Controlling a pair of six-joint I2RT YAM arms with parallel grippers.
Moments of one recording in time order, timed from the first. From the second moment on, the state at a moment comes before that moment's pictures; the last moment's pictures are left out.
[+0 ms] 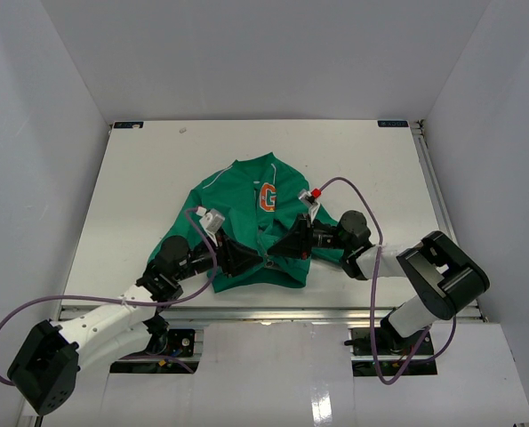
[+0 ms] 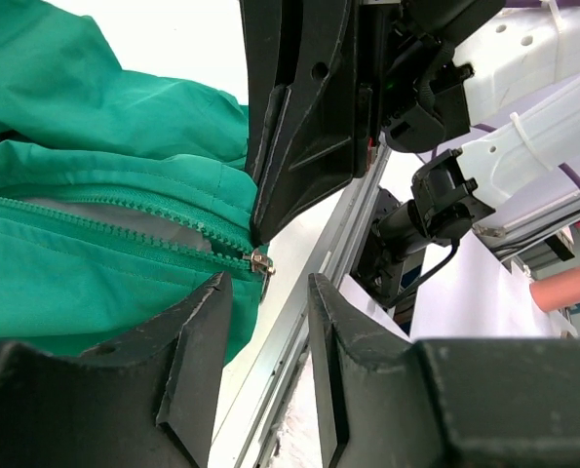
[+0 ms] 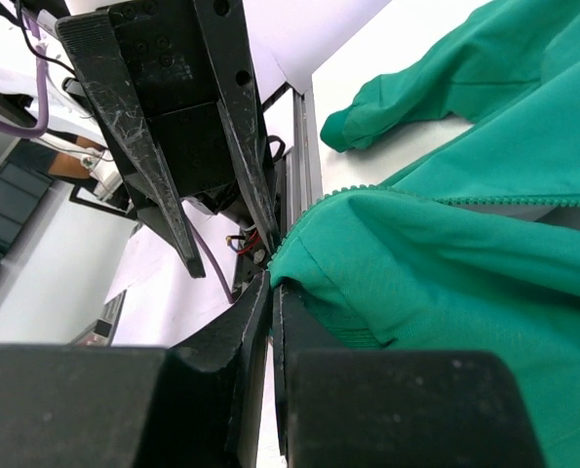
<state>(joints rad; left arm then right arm) -0.68 0.85 0.27 0.55 0.49 -0.58 0.62 1.53 0.42 1.23 -0.94 0.83</state>
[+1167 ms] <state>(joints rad) -0.68 0.90 0.19 0.60 0.45 -0.73 0.62 1.54 0.41 1.23 -0.91 0.87</state>
